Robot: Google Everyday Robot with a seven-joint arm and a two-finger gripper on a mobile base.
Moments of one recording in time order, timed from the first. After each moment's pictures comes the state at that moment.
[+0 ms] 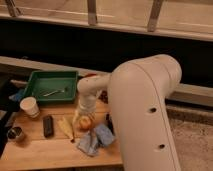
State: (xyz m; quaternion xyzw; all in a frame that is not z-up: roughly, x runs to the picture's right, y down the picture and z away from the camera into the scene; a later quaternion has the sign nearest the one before) arm -0.111 0.176 0.819 -0.41 0.18 0.59 0.68
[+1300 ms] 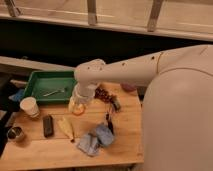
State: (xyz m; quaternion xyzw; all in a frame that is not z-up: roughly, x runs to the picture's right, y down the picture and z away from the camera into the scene) arm -0.122 0.086 0.722 -0.36 0.06 0.59 0.73
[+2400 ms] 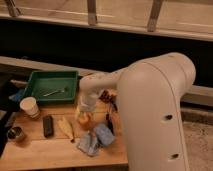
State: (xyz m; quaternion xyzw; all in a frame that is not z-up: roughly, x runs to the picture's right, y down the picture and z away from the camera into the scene) arm -0.107 0.157 0.811 -0.39 0.14 0.60 0.68
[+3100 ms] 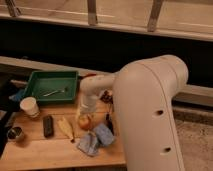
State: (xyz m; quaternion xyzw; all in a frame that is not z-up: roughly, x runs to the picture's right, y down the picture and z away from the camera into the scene) arm -0.107 0.165 0.819 -0.40 0.16 0.61 0.67
